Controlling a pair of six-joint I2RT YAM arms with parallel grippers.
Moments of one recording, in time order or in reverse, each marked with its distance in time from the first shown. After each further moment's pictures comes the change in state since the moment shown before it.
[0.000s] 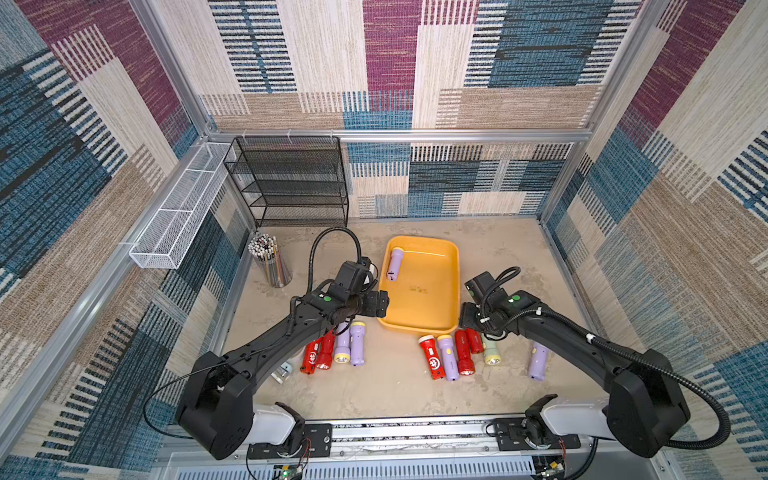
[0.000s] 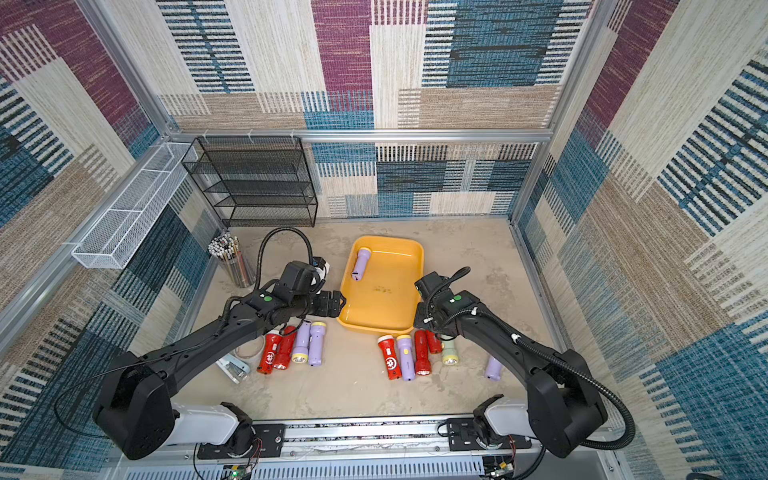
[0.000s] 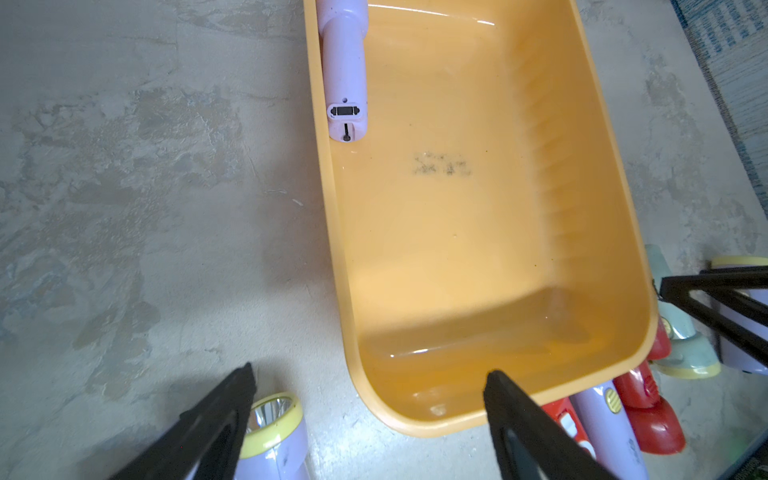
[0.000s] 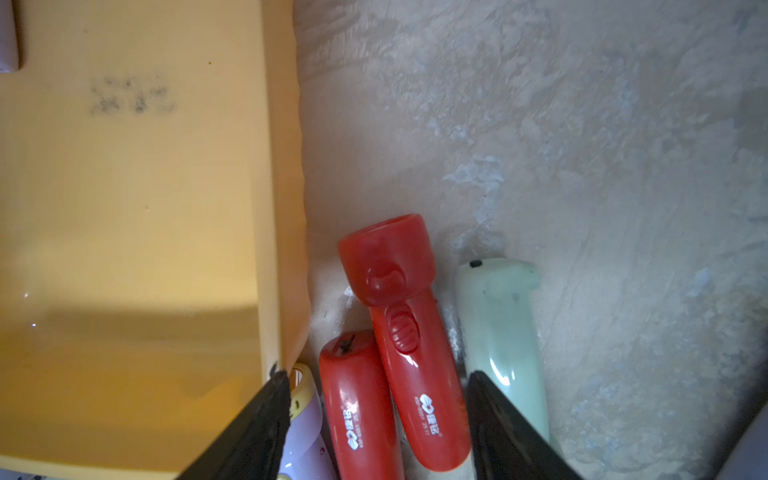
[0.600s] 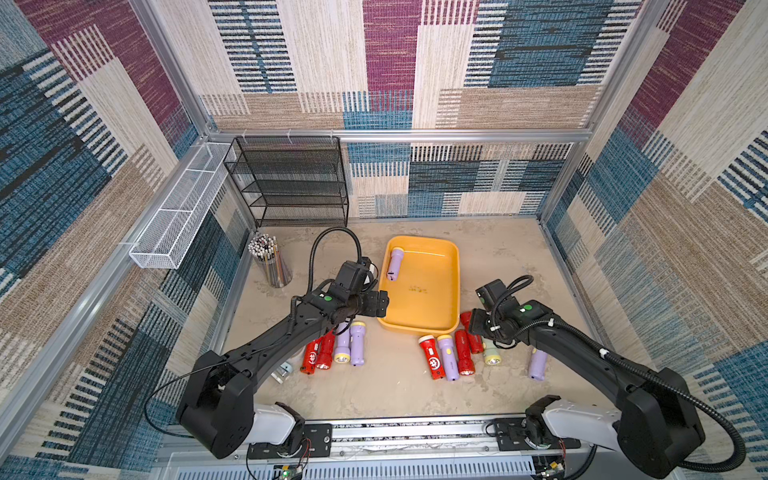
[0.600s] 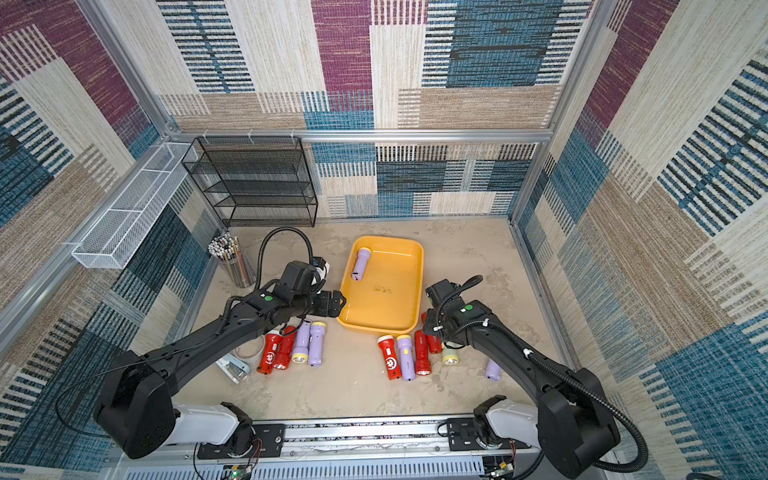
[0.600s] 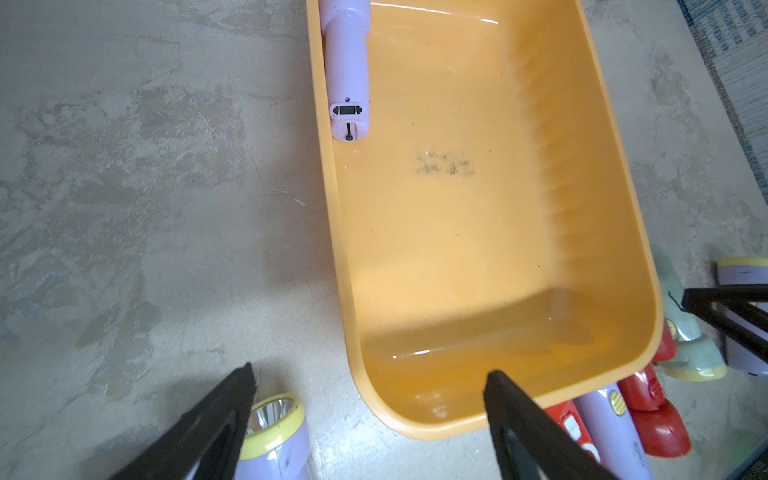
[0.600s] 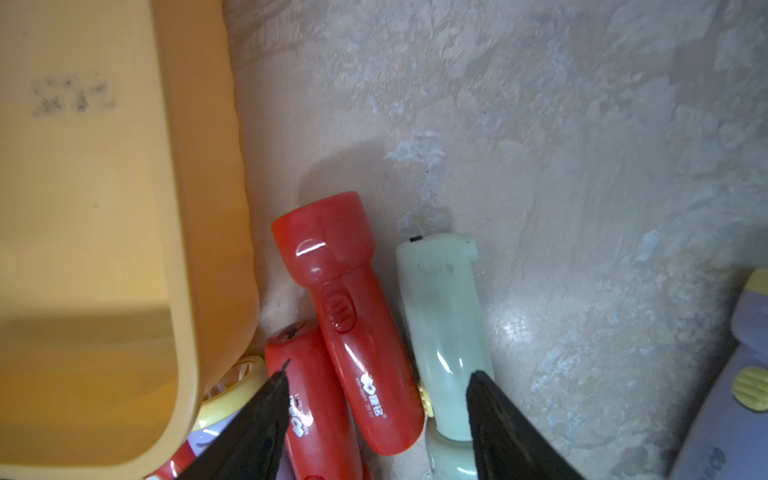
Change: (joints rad) left arm 0.000 0.005 0.001 0.000 -0.006 0.001; right arm -0.051 -0.103 -0.093 0.000 0.000 0.005
